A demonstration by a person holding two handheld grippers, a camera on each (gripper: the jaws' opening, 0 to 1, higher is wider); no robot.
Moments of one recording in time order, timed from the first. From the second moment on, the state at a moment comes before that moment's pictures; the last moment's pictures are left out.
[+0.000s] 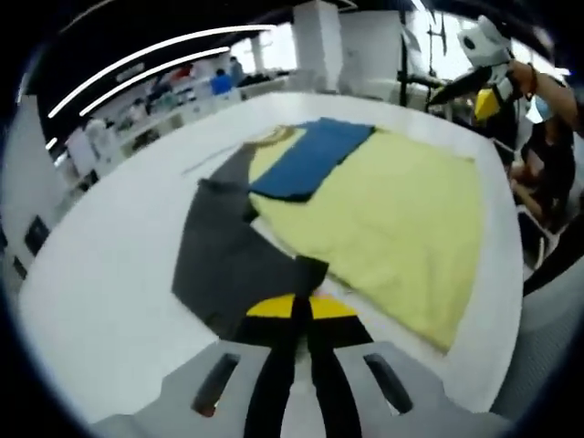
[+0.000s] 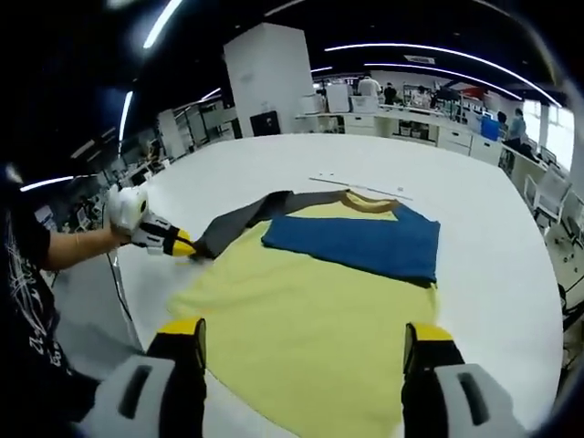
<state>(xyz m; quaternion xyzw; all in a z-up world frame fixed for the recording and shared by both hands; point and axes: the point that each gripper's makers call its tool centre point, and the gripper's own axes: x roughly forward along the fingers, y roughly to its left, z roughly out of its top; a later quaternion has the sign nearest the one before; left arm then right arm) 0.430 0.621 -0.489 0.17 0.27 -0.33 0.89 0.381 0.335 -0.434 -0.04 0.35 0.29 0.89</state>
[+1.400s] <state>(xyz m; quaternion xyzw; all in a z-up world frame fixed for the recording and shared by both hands) 0.514 0.800 -0.434 0.07 0.20 -0.01 0.98 0.383 0.318 -0.444 -0.04 0.37 0.27 0.89</state>
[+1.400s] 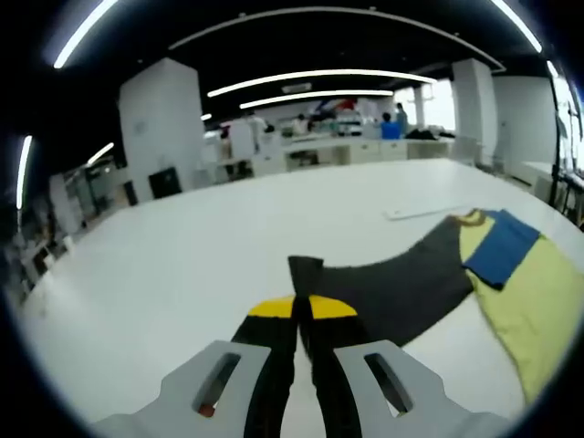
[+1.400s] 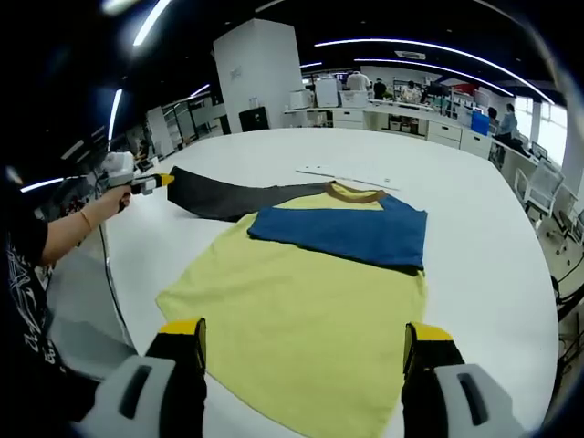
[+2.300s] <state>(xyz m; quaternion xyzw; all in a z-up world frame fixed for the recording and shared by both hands) 0.499 0.843 -0.485 0.02 0.27 0.05 0.96 0.373 0.316 -0.443 -0.03 0.37 0.26 0.89</state>
